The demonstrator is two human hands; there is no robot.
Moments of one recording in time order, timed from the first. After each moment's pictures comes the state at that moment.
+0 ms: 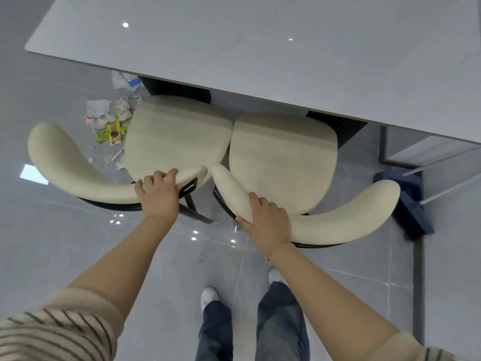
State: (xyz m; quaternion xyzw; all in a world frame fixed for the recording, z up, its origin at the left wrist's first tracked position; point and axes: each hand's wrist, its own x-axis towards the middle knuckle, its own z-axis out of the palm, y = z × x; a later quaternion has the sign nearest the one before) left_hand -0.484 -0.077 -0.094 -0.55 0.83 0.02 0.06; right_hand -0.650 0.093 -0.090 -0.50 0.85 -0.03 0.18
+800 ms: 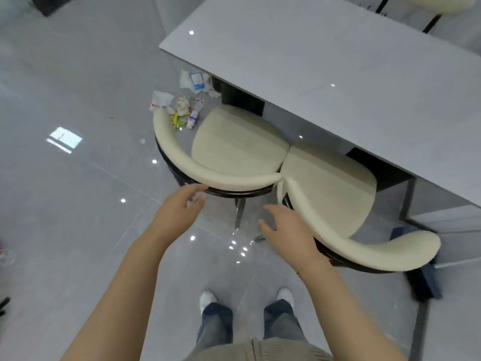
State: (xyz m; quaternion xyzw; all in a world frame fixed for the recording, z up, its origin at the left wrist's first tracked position) left_hand -0.310 -0.050 0.056 -0.58 0.65 0.48 -0.12; right_hand -0.519 0.053 0.057 -0.55 0.77 -0.07 0.31
